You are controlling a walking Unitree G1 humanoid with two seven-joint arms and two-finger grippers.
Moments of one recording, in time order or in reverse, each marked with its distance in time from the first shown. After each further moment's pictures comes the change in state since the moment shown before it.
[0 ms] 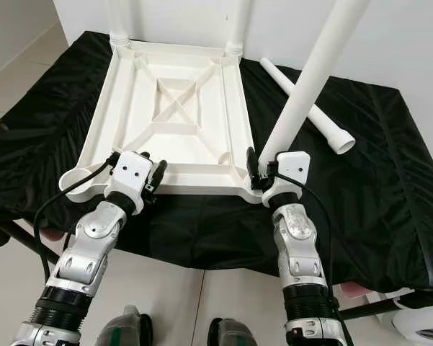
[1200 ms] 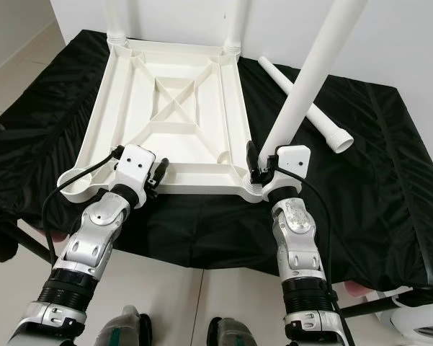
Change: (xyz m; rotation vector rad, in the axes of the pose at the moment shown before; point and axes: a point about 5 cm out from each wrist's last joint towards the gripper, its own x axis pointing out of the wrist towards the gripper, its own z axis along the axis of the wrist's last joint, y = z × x) left arm 0.021 0.005 -0.007 -0.060 0.042 0.001; right arm 0.008 0.000 0.005 0.007 -0.023 -0.005
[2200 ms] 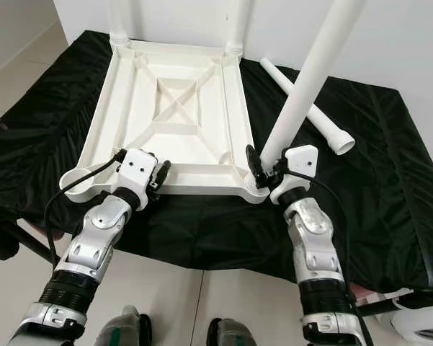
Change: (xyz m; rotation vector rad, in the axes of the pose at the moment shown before) left arm 0.000 -0.001 -0.004 0.023 -0.007 -0.008; right arm -0.008 -0.014 0.005 -0.008 0.018 0.215
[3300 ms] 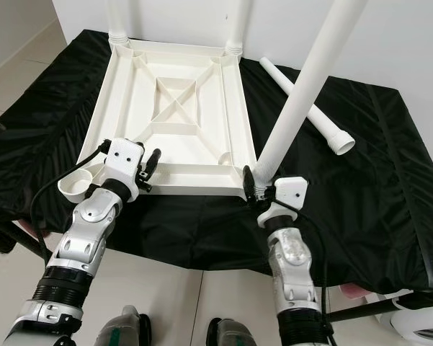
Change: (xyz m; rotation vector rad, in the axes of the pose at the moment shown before) left arm -0.001 0.015 0.013 -0.043 -0.061 0.056; right arm -0.027 0.031 -0.032 0.057 -0.006 -0.232
